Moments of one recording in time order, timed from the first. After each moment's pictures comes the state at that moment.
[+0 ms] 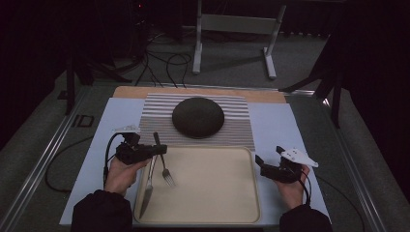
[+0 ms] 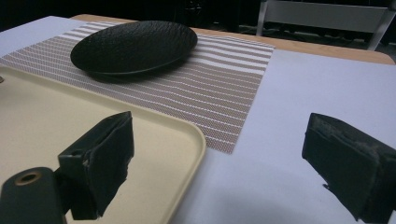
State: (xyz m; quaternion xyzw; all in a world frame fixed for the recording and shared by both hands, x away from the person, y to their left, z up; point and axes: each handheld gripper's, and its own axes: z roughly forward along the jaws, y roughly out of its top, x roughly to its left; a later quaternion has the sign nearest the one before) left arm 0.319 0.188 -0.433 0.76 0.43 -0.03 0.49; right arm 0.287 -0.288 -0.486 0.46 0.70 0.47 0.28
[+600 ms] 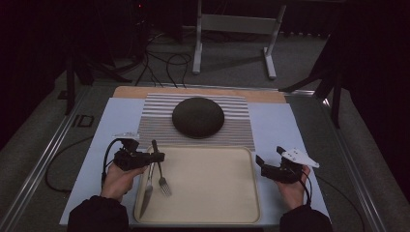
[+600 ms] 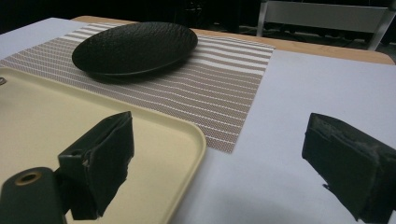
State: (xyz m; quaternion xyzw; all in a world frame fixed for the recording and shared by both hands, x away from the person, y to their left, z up) left arm 0.312 0.194 -0.450 0.77 0.44 -0.06 0.47; right arm 0.285 -0.290 -0.486 0.46 0.70 0.47 0.28
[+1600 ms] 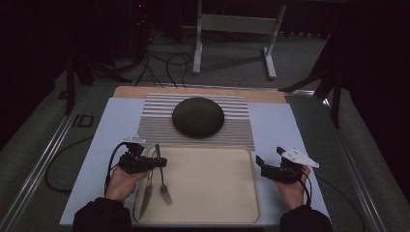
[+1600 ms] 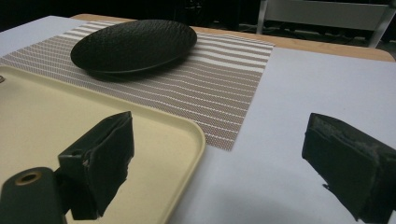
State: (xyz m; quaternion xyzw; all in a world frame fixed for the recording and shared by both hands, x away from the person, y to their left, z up) left arm 0.314 0.186 -0.473 0.78 0.45 -0.06 0.43; right arm 0.285 -0.290 -0.487 0.46 0.70 0.47 0.28
